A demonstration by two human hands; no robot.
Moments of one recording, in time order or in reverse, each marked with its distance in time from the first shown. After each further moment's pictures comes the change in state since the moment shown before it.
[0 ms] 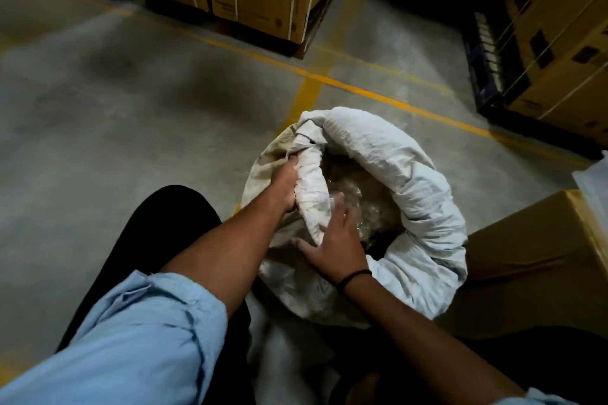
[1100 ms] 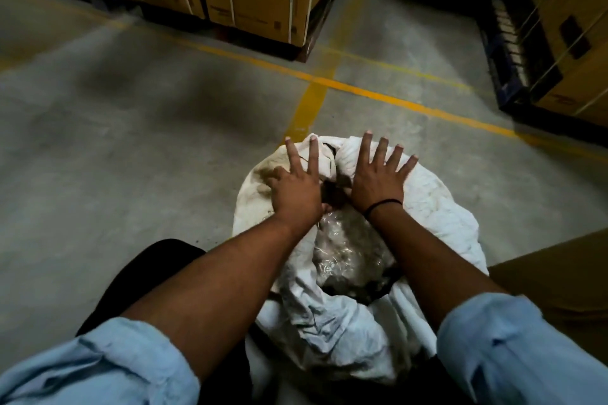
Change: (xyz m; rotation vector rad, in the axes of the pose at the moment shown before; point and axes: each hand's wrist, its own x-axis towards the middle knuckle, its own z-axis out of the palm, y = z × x) left_hand 0.021 0.018 0.039 1.752 0.457 0.663; right_hand 0.209 0.052 -0.045 -0.689 0.093 0.072
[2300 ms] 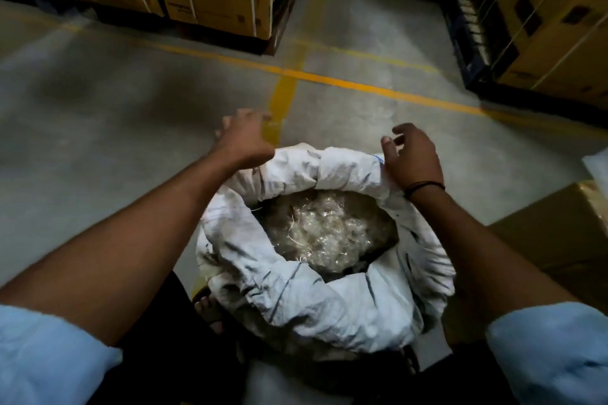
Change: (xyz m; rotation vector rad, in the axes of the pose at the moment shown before) left_hand 0.062 -0.040 -0.070 -0.363 -0.164 -0.011; right_hand -0.014 0.104 -0.039 0.639 0.276 0.208
